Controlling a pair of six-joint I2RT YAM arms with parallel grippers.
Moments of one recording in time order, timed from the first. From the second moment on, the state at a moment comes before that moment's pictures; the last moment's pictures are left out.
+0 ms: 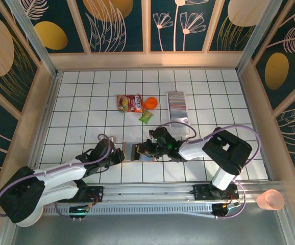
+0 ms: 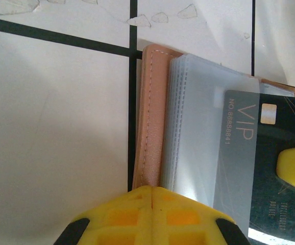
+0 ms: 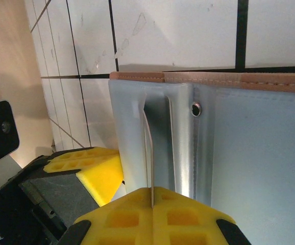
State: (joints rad) left arm -0.73 1.07 0.21 0.02 0.10 -0.94; right arm 0.95 1.68 0.58 0.47 -0.35 1.23
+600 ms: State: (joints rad) left arm -0.73 1.07 0.21 0.02 0.10 -0.94; right arm 0.96 1.71 0.58 0.50 -0.33 1.23
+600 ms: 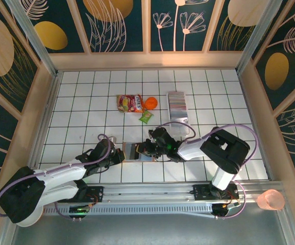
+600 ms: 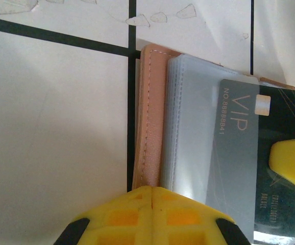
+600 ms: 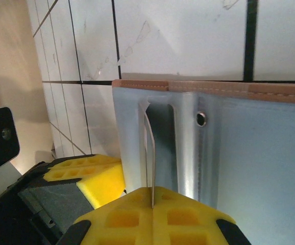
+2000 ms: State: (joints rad) left arm -0.73 1.05 0.20 0.02 0.10 -0.94; right arm 1.01 1.75 0.82 0.07 -0.21 1.10
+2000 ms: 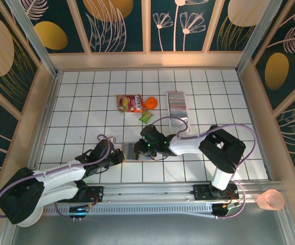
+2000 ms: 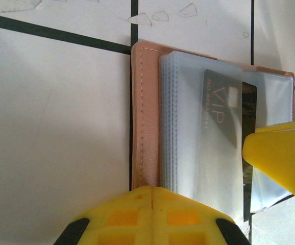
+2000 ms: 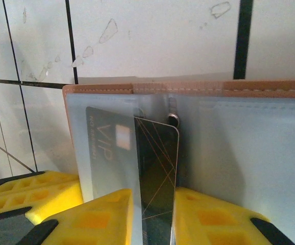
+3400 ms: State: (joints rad) left arm -0.73 0.92 0.21 -0.13 0.02 -0.95; right arm 1.04 1.72 0.90 -0.10 -0.12 0.98
